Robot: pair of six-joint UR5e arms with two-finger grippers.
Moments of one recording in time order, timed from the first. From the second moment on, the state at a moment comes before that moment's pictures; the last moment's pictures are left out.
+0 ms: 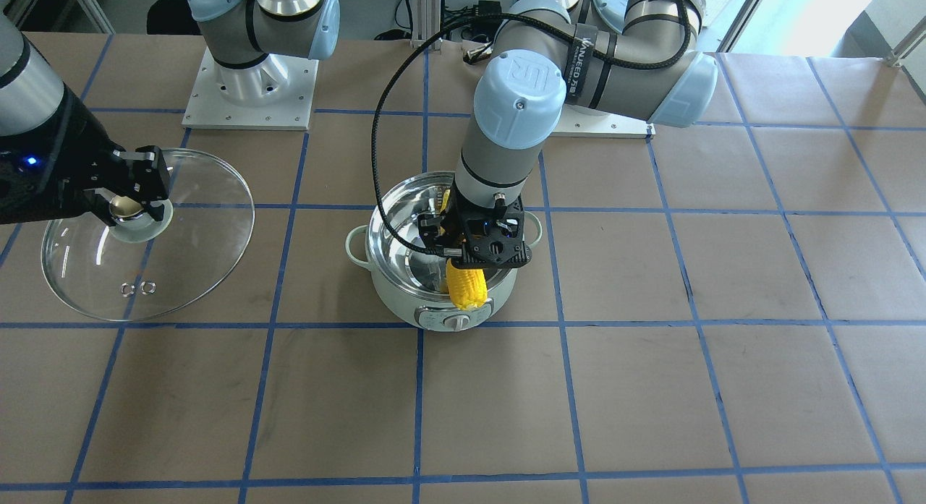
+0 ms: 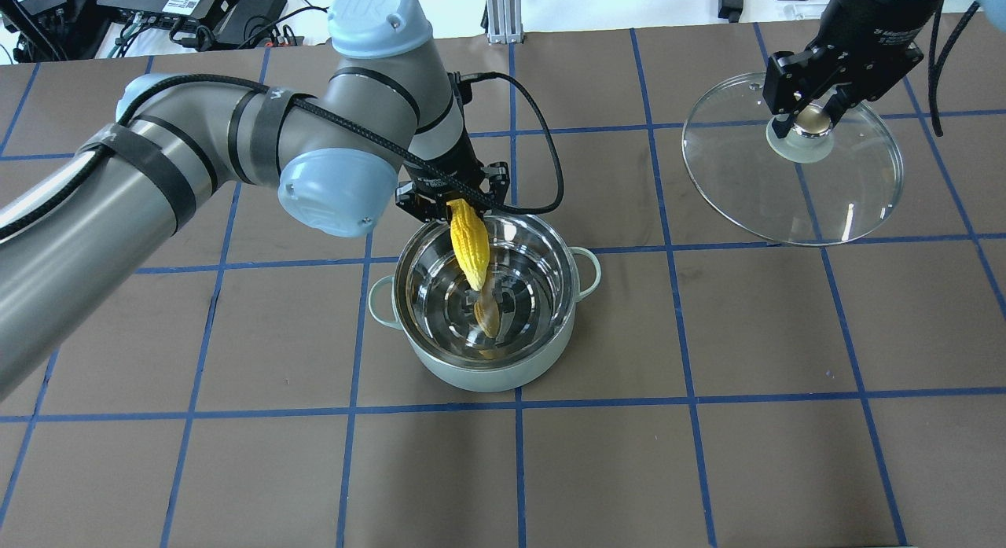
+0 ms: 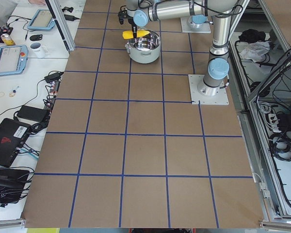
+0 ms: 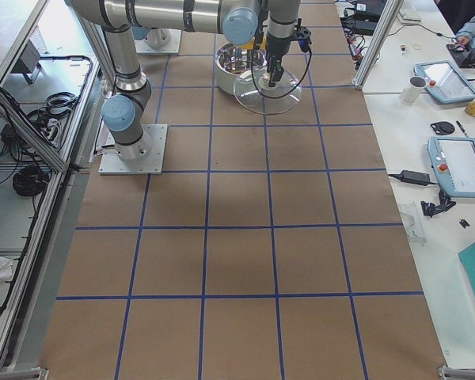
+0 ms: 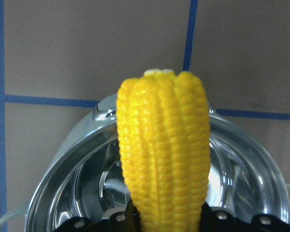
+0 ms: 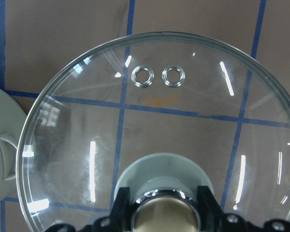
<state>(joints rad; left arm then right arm) -1.85 -1.84 -1.65 -1.21 1.45 -0.38 1.41 -1.47 1.46 -1.53 -1.55 -0.28</state>
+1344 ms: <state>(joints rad) -1.90 -1.83 -1.77 -1.21 1.46 -0.41 1.41 -1.47 1.47 -1.53 -1.56 -0.28</state>
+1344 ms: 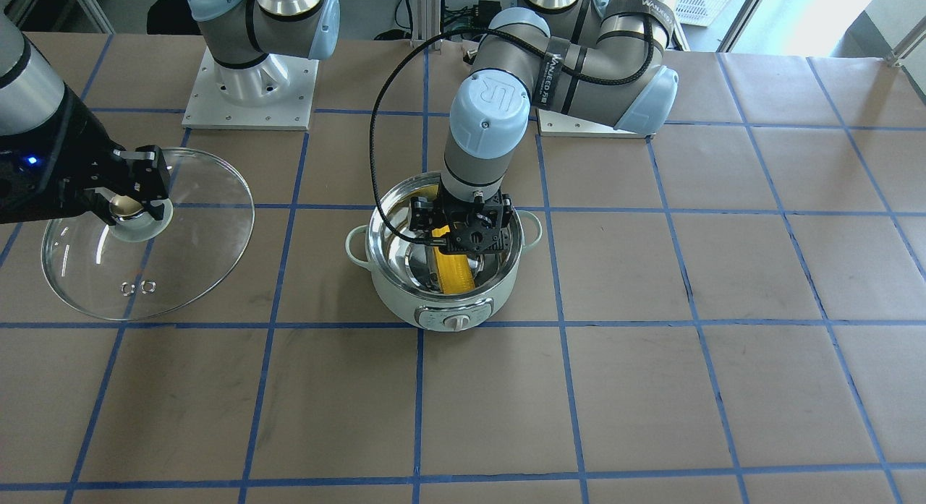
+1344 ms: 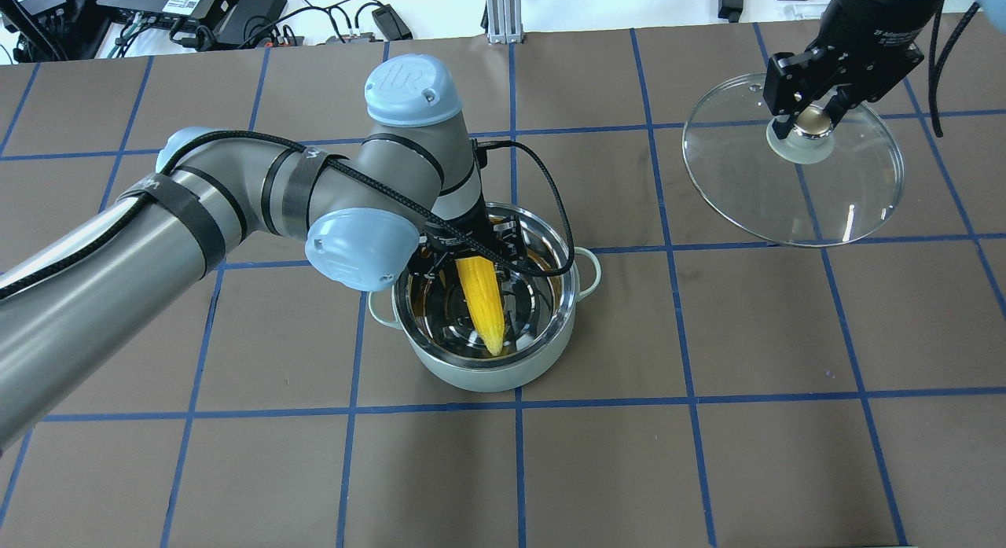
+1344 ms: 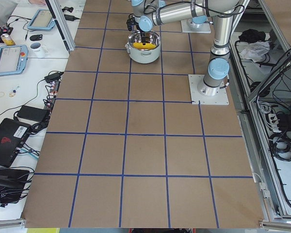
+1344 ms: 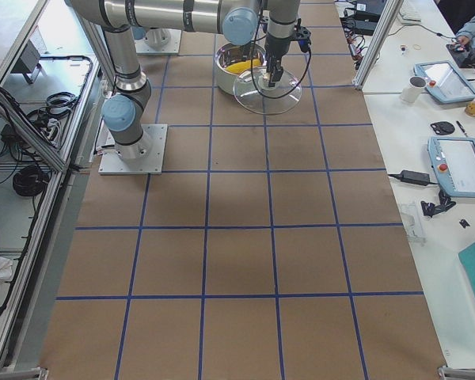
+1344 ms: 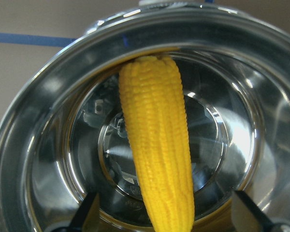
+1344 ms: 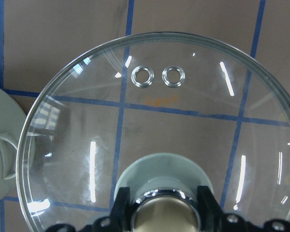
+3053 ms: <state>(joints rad) -1.58 -1.71 -1.38 -1.53 1.59 0.04 1.78 -1.39 1.46 -1.63 -1.54 0.20</state>
